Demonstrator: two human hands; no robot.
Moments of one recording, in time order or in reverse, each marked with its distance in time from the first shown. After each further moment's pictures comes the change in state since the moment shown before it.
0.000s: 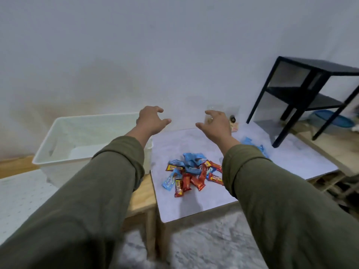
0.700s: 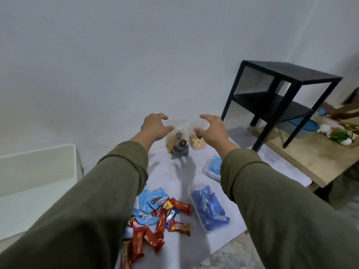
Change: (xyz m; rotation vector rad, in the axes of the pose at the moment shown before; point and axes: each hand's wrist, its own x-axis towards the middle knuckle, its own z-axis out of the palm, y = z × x) left_hand 0.182 0.145 0.150 -0.054 -0.198 0.116; right_hand 0.194 0.137 -0.063 -0.062 0.062 0.085
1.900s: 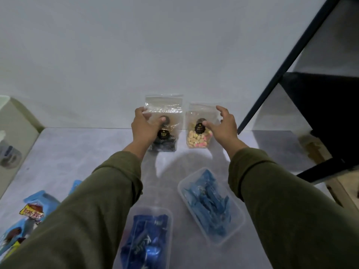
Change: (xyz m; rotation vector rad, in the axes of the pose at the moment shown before) left_hand 0.143 -0.014 0.221 -0.478 0.519 -0.562; right_hand 0.237 0.213 0.096 0.301 -0.353 0.010
